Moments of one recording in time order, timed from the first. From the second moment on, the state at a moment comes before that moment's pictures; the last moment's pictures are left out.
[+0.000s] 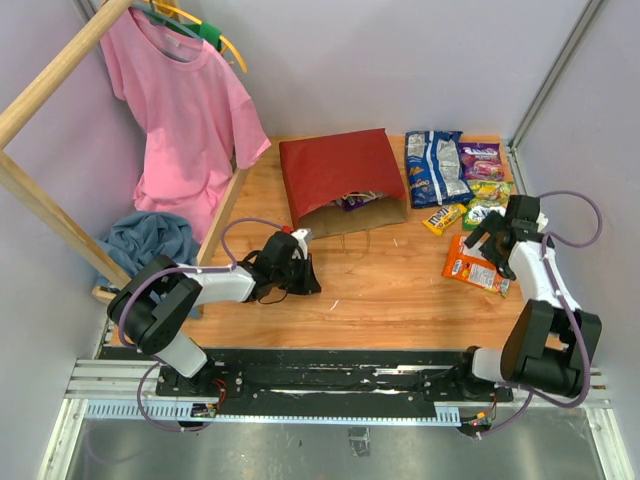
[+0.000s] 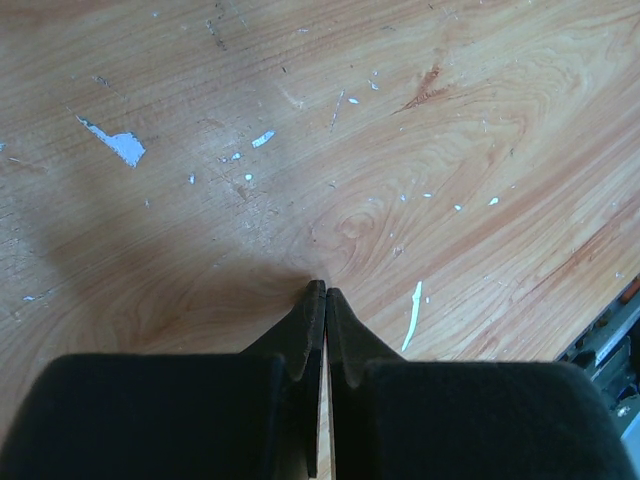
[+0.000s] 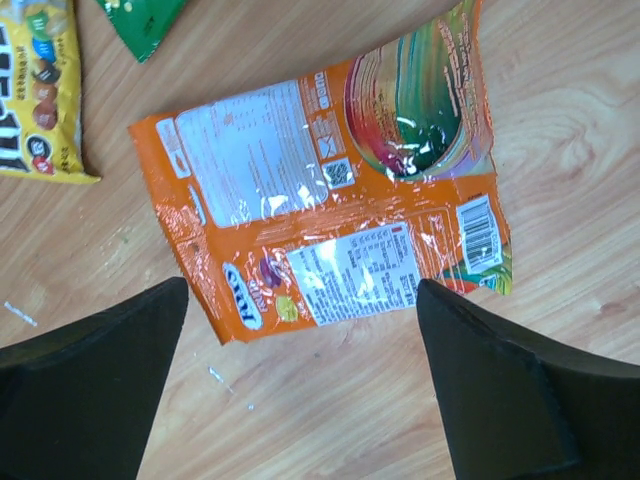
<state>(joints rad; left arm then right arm) -0.67 1.57 0.59 0.21 0.22 -0.55 -0.26 1.35 0.87 -0.54 0.11 0.46</state>
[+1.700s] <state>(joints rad) -0.66 1.47 0.65 0.07 0.12 -0.53 -0.44 1.48 0.77 -0.36 -0.15 0.54</state>
